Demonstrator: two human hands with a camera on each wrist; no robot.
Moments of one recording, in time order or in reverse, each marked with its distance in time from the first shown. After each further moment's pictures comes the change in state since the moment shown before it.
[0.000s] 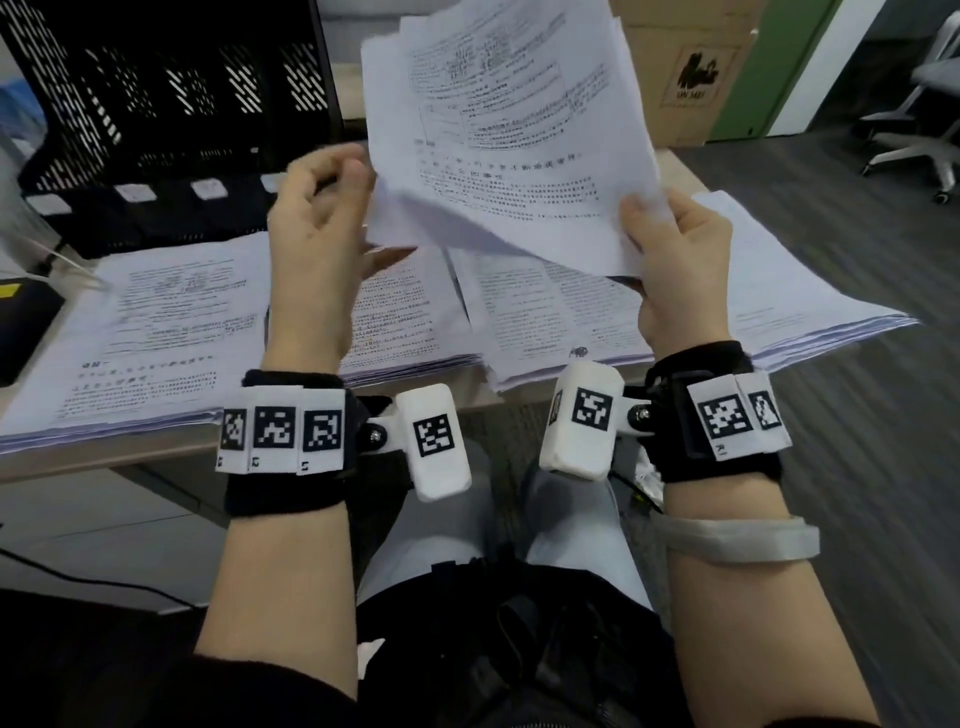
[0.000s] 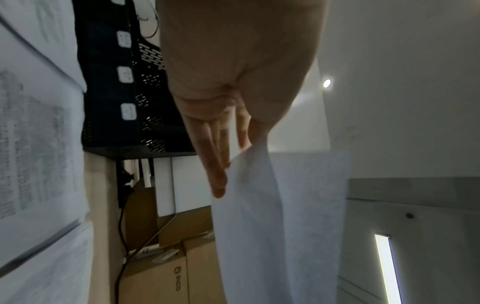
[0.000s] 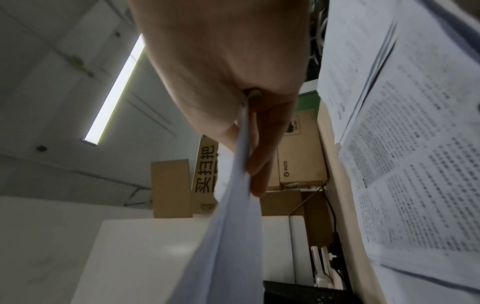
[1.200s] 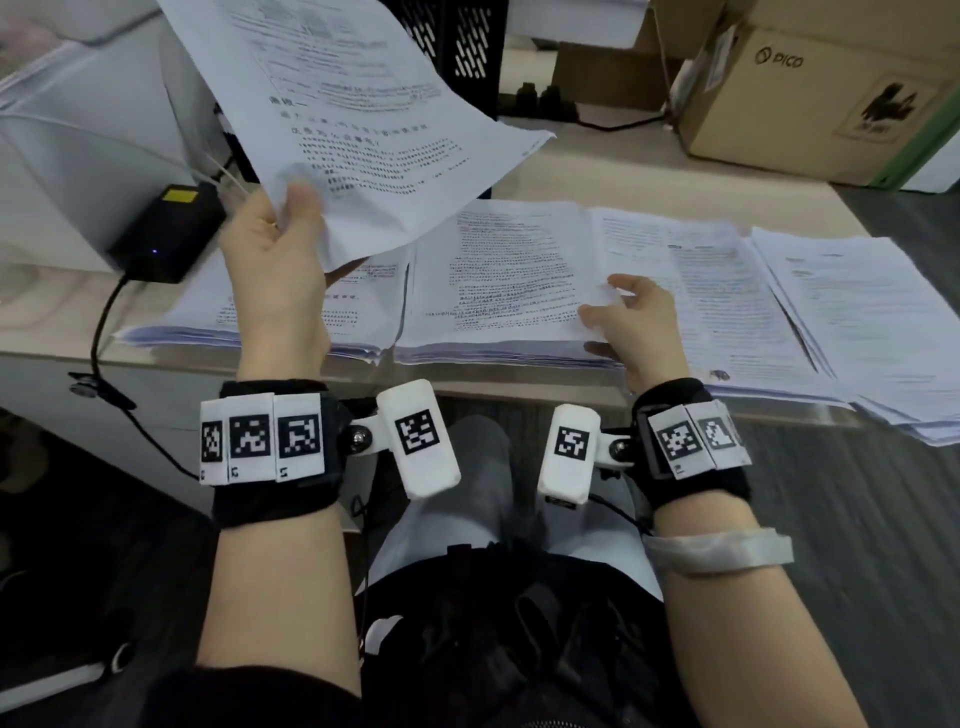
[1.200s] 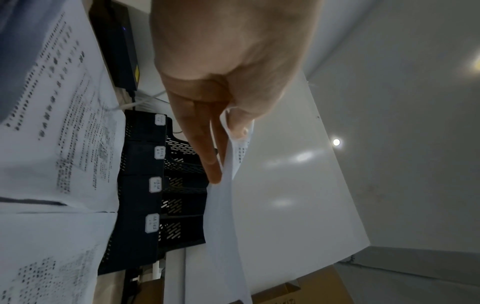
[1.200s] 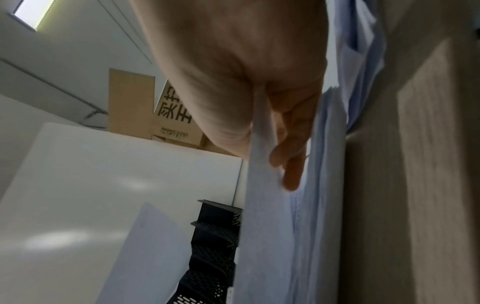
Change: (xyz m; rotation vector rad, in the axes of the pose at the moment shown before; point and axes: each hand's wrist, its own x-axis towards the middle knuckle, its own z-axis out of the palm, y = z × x) left_hand -0.017 -0.004 -0.137 -0.024 0.448 0.003; right_hand -0.034 0.083 0.098 -0.437 -0.192 0.342
